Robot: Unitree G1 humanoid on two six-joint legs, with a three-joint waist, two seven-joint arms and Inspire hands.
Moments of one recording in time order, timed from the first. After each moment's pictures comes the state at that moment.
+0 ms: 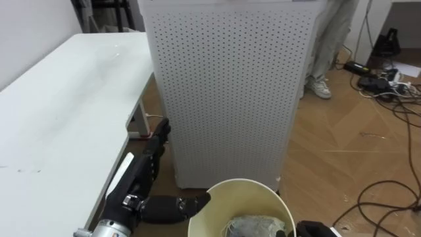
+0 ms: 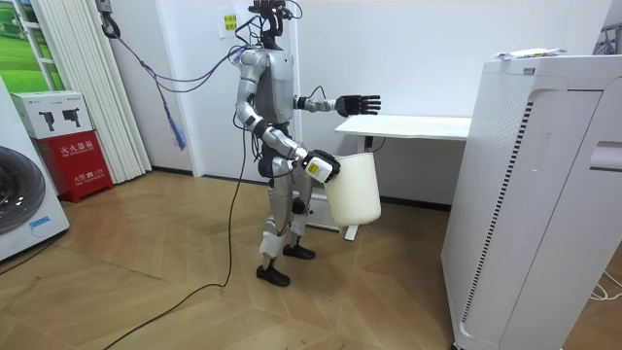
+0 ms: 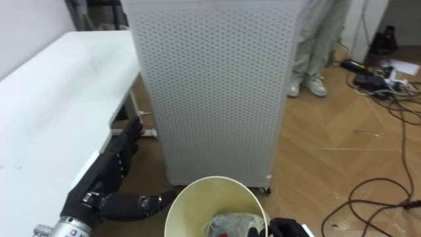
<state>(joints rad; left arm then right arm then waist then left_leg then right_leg) 0.15 0.26 -0.12 -0.07 -0.07 -0.23 -0.04 0.17 -0.36 0.16 0.39 0.45 -0.08 0.09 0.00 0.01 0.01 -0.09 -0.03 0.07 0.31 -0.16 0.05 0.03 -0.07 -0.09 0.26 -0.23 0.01</state>
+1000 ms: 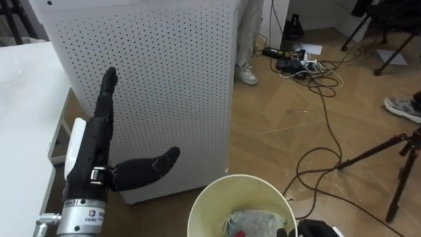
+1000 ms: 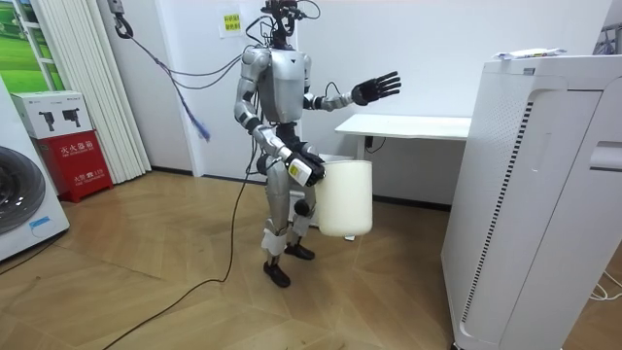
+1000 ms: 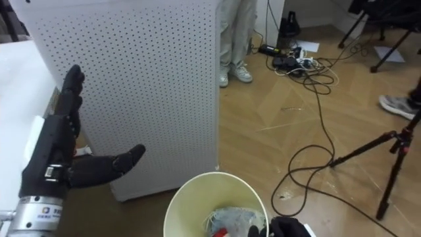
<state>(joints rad) 0.11 0.26 -0.04 -0.16 0.10 -0.29 0.23 0.20 -0.31 0.14 0.38 0.39 -0.10 0.12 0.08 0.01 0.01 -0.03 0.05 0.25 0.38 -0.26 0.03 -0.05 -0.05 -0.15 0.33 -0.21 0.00</state>
